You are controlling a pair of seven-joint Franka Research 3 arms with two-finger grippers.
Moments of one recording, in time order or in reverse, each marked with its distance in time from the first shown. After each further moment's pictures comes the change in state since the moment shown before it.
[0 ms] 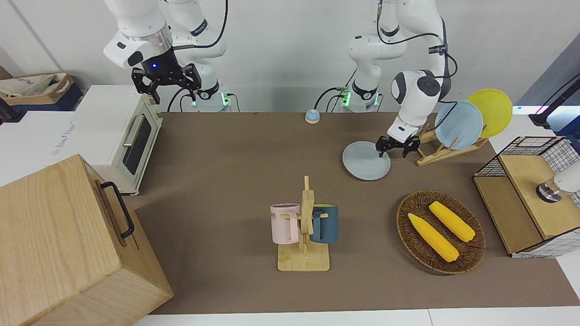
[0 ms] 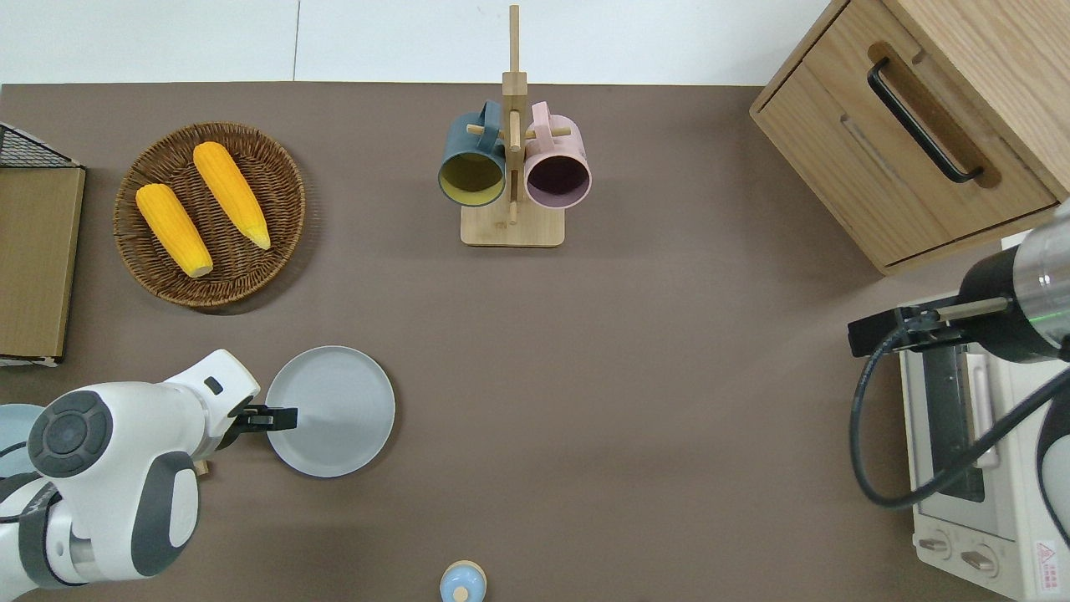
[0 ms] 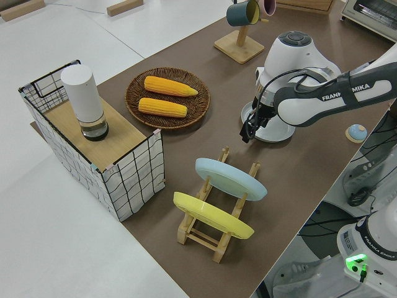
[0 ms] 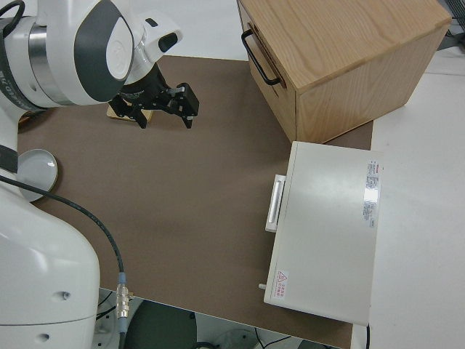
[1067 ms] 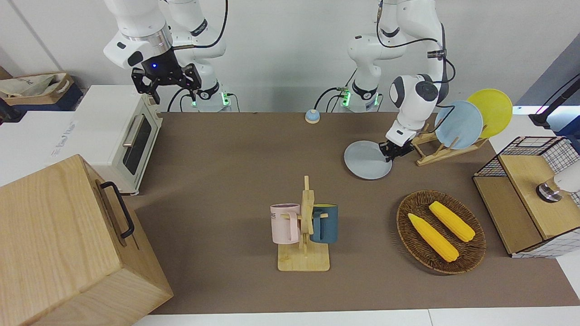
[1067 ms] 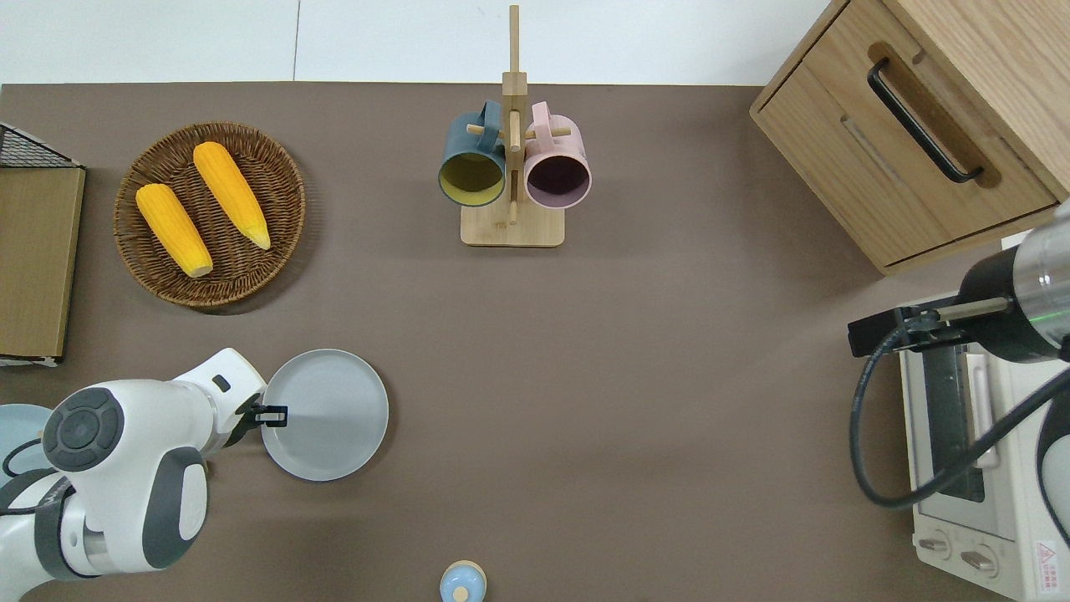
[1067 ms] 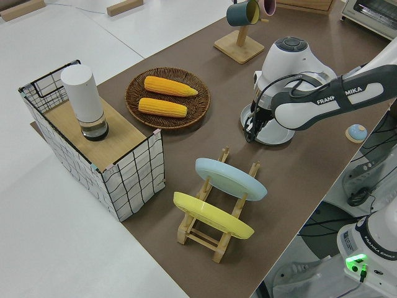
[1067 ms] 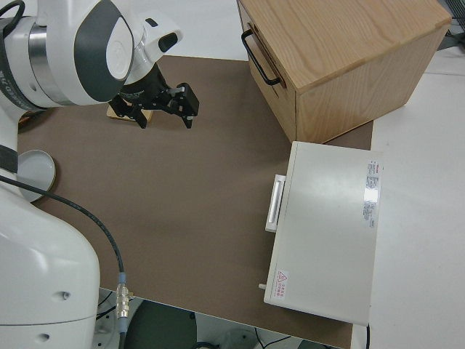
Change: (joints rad) left arm 0.000 0.035 -0.004 0.000 -0.015 0.034 0.000; right arm 0.000 0.000 0.000 0.000 0.000 0.000 0.000
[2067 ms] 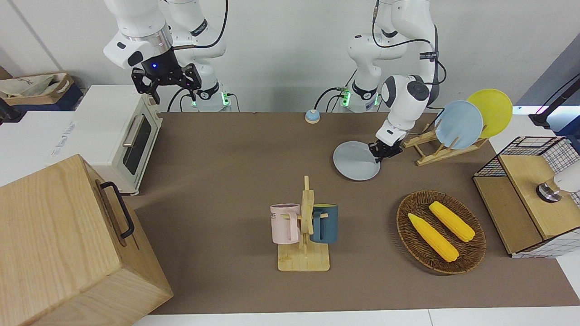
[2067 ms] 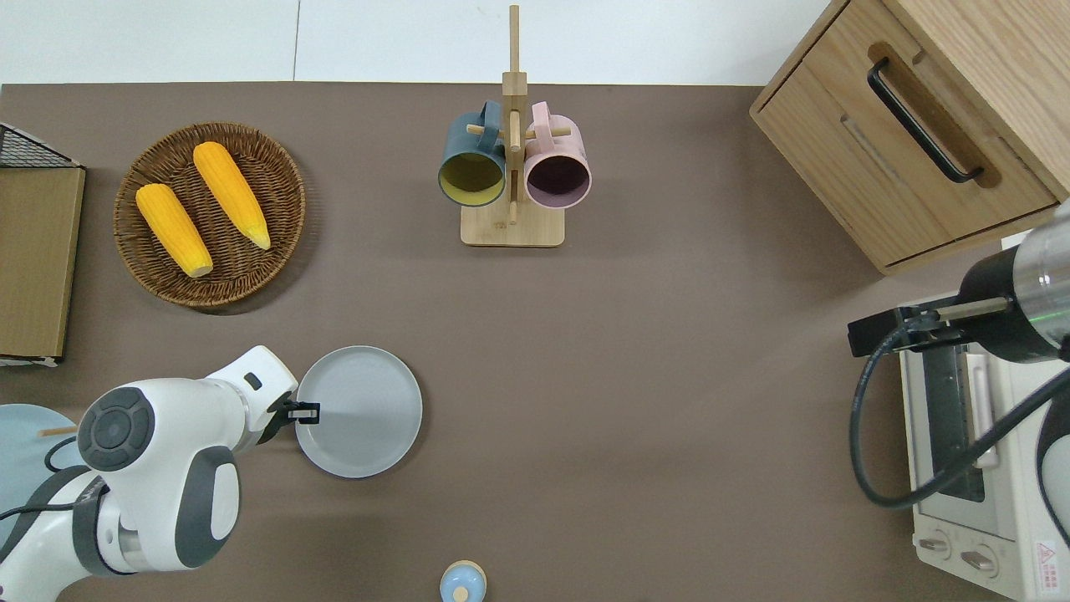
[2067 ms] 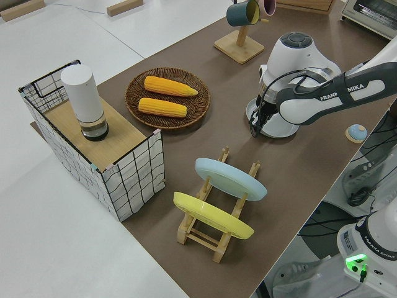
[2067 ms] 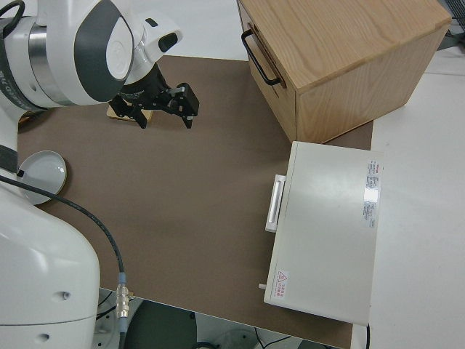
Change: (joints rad) left arm -0.071 0.008 -0.021 0.006 -0.100 0.018 -0.003; right arm 0.000 0.000 0.000 0.000 0.000 0.000 0.000
